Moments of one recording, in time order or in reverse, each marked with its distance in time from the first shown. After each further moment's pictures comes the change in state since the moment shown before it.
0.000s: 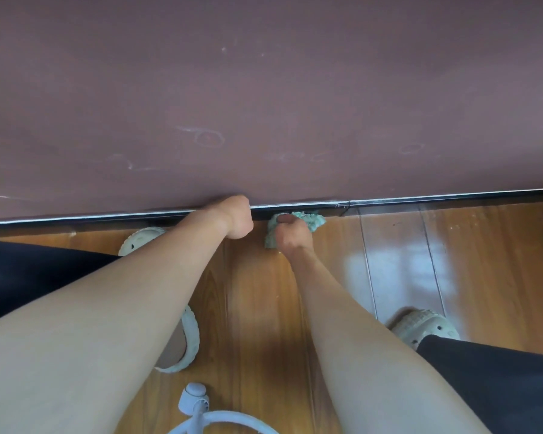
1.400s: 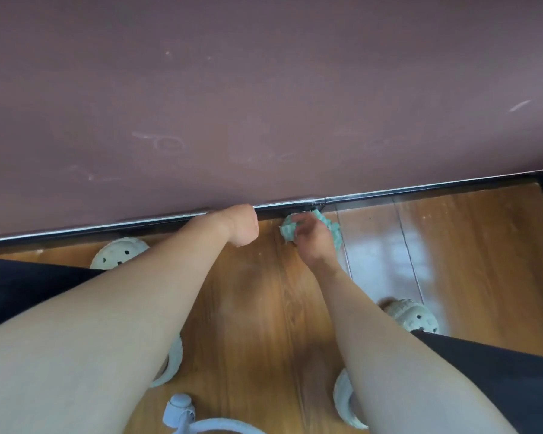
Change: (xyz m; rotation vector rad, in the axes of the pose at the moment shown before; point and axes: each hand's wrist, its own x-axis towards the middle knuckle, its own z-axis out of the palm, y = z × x) left_hand -0.004 0.050 0.011 -0.039 -0.156 0.140; right_hand 0.025 0.065 -0.069 -0.109 0.218 -0.261
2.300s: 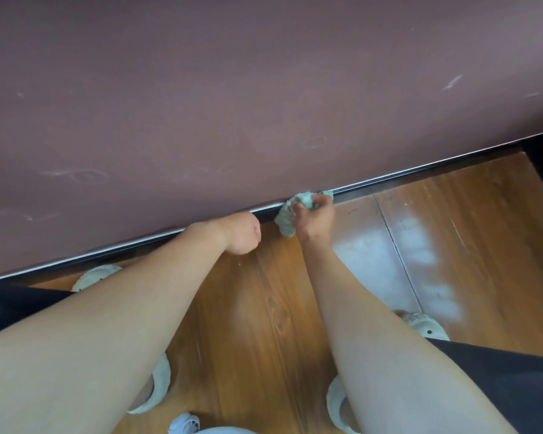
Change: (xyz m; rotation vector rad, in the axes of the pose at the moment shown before) left_hand 0.001 0.063 -0.001 0.142 -0.090 0.060; right_hand 0.036 -0.014 -0.034 0.514 0.326 0.229
